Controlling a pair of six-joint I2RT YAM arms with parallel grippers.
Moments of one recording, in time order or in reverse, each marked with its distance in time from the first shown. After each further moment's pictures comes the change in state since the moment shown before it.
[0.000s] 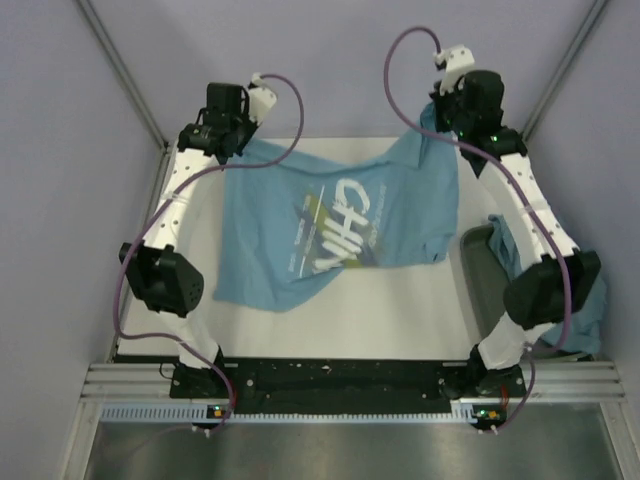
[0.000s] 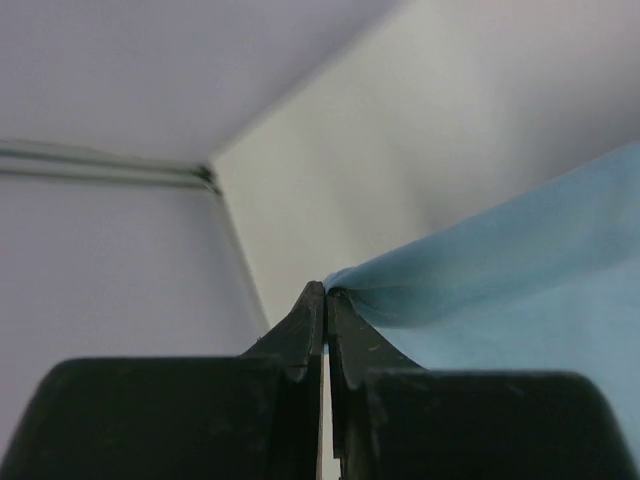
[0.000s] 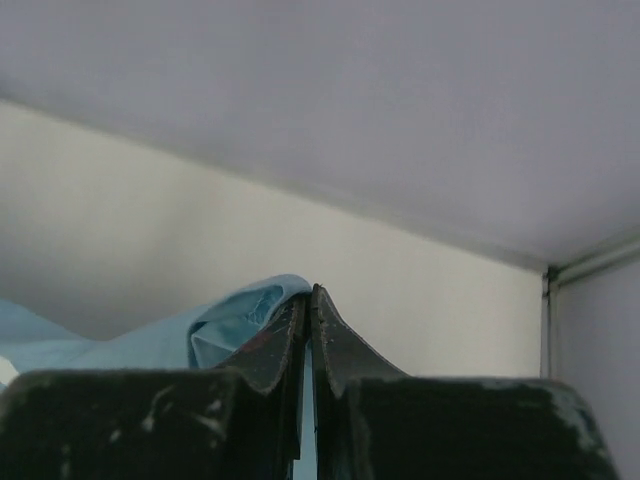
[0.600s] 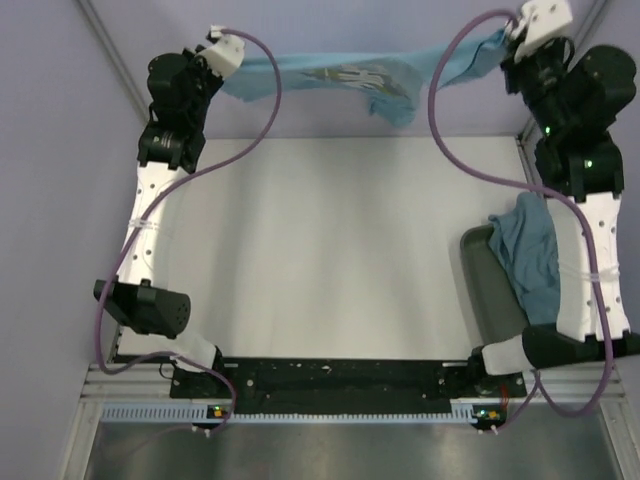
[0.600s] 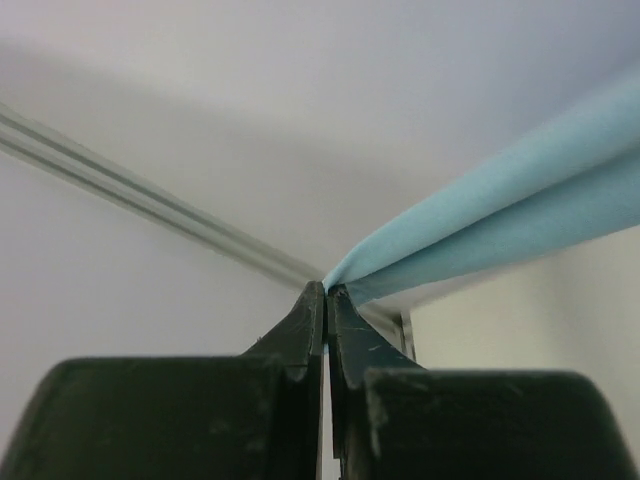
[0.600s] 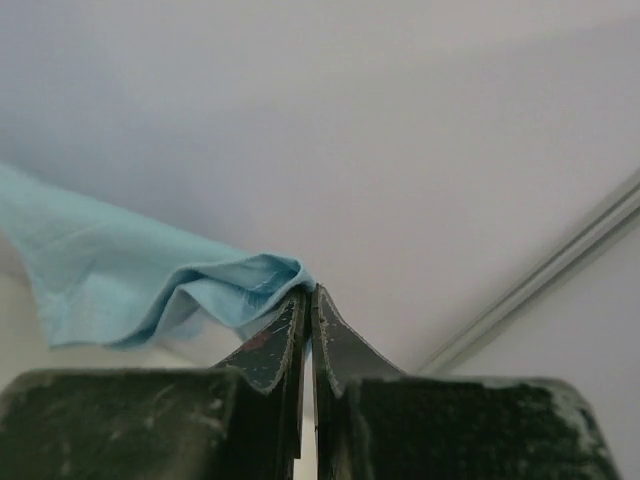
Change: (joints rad) left arm 0.066 -0.031 0.252 0.496 -0.027 0.176; right arm -0.114 -0.038 0.541 0.018 -0.125 -0.273
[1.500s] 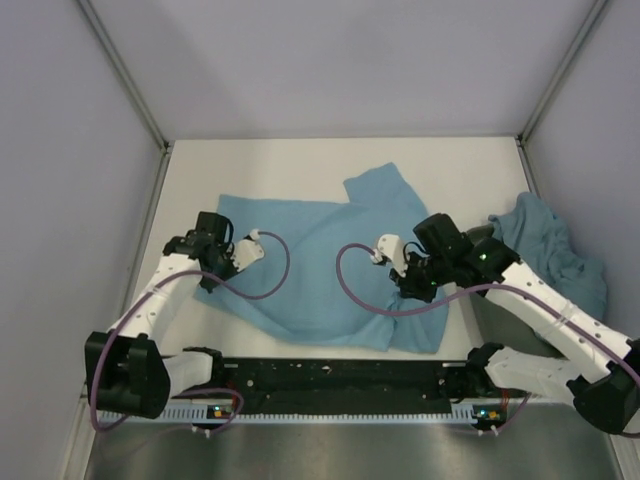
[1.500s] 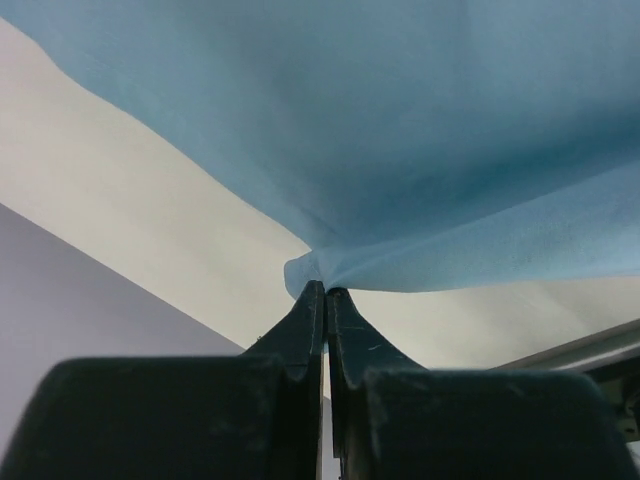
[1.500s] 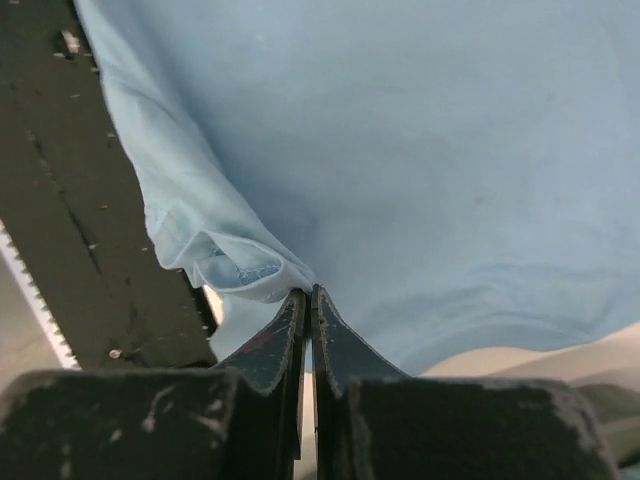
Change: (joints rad) left arm 0.012 -0.519 -1.257 -0.613 0.092 0.144; right arm 0.587 -0.488 -1.163 -0.632 -0.248 -0.003
